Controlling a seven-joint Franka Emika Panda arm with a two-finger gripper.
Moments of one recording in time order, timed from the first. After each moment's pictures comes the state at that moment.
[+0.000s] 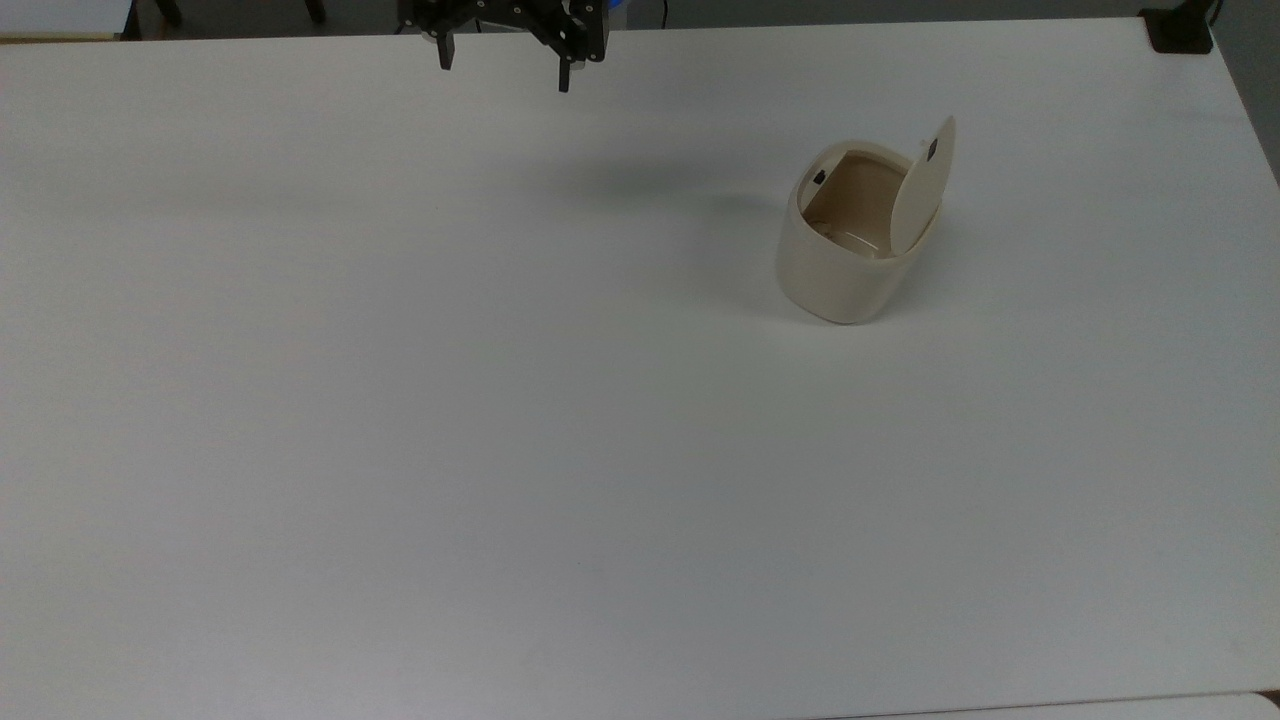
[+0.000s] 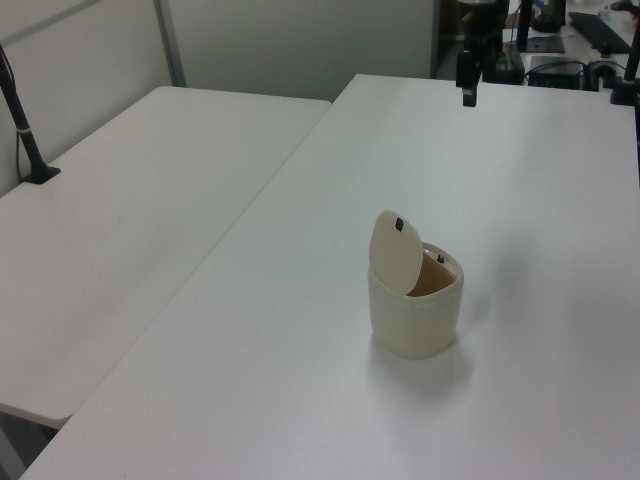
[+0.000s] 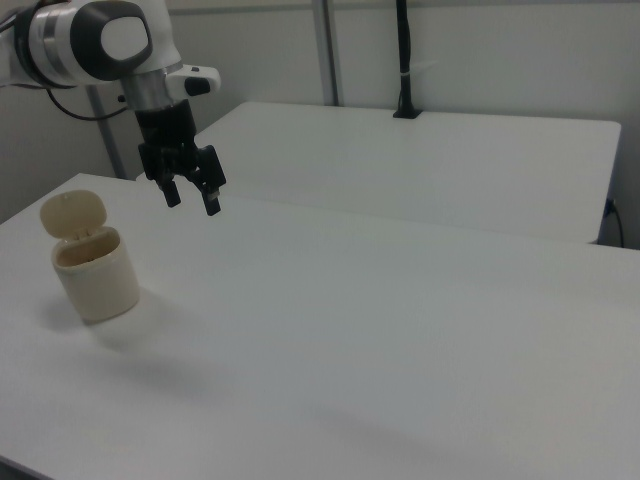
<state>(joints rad) 0.10 0.01 -0.03 -1.67 -0.10 1.64 0.18</state>
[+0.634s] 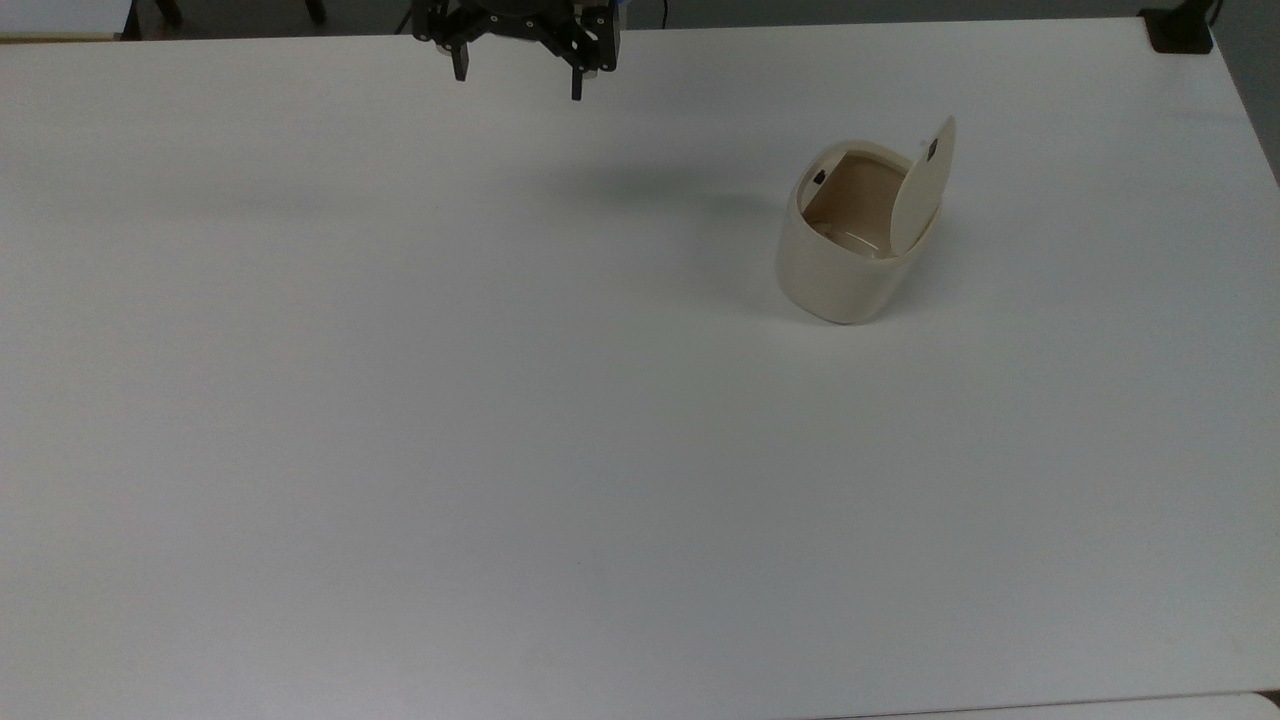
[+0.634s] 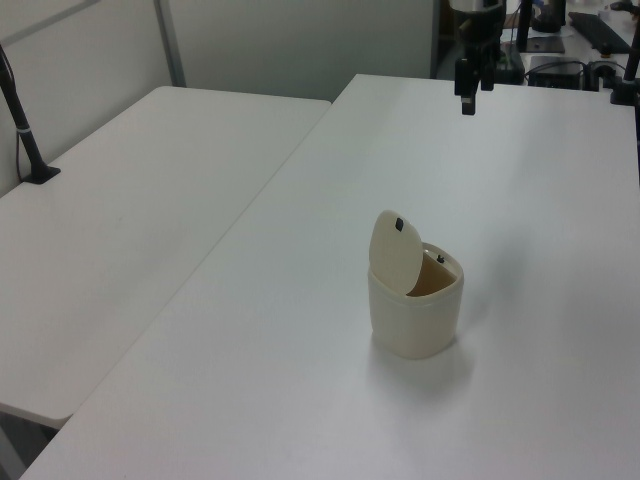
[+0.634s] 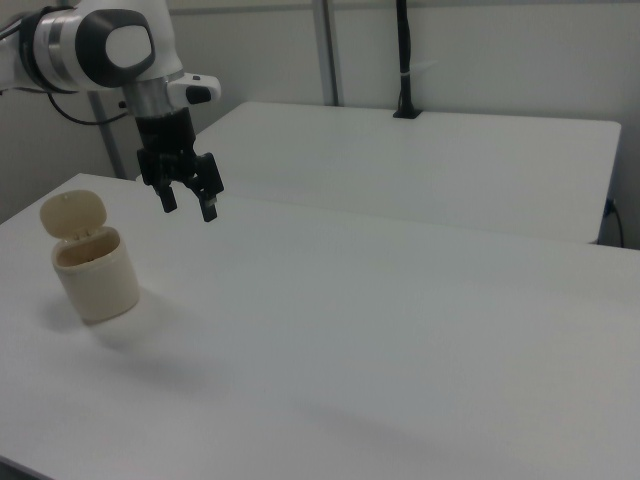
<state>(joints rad) 0.10 0.03 -0.03 -1.68 -0.08 1.64 0.17</state>
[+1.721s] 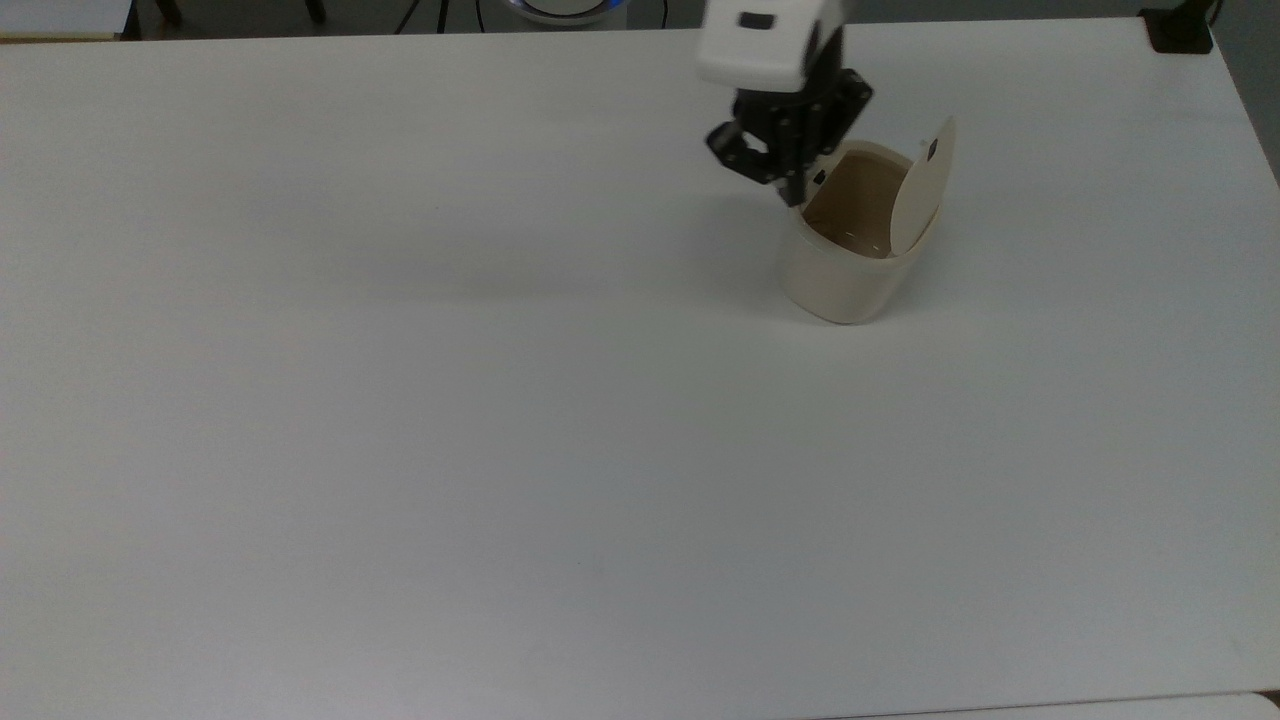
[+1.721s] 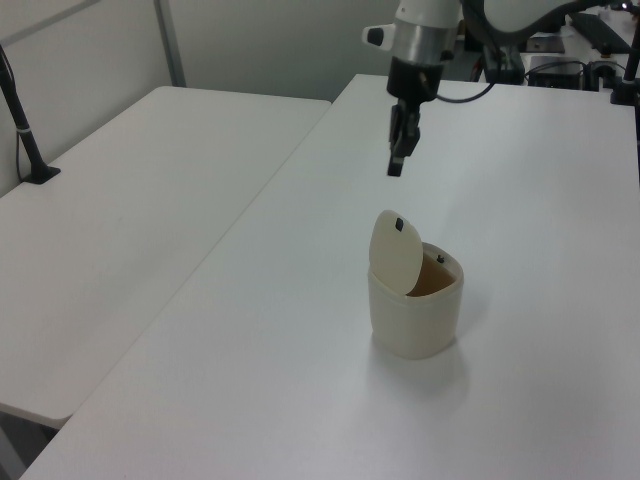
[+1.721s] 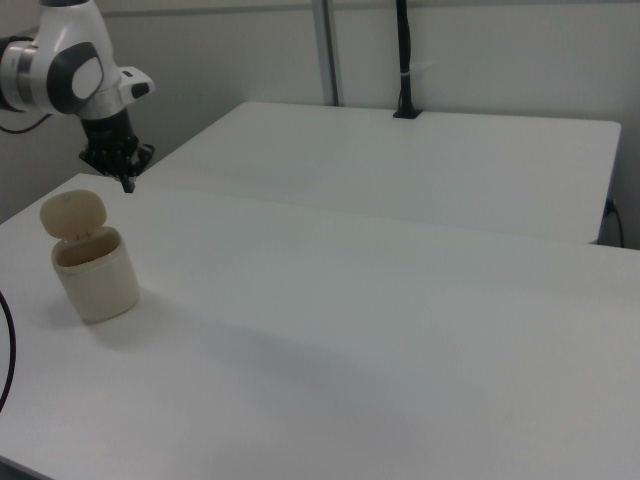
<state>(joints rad) 0.34 0.19 -0.01 -1.60 0.13 1.99 -0.18</state>
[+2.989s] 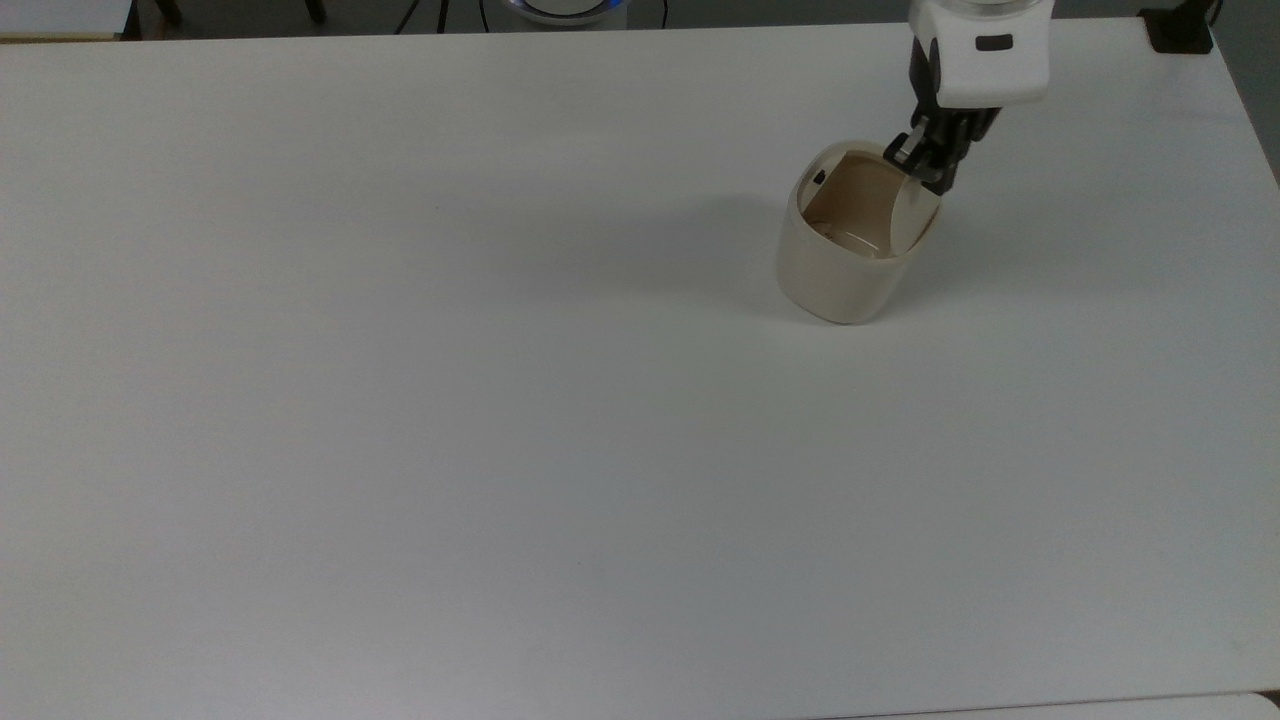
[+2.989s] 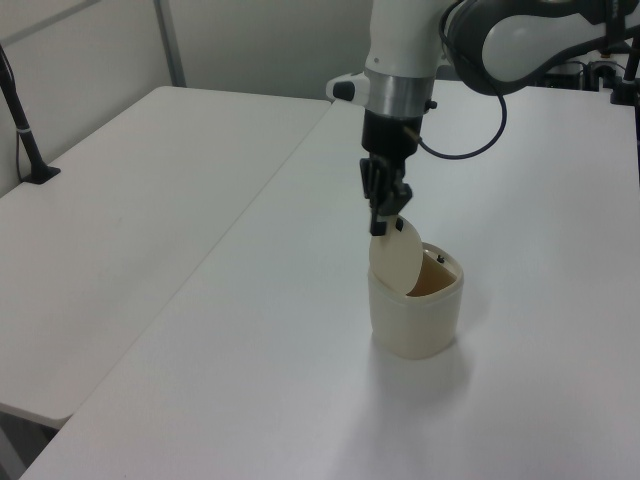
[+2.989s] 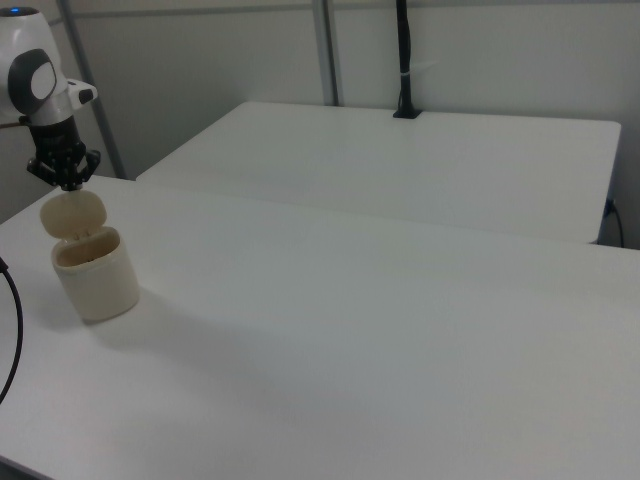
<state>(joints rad) 0.53 0.34 -0.03 -1.43 0.13 1.90 -0.29</state>
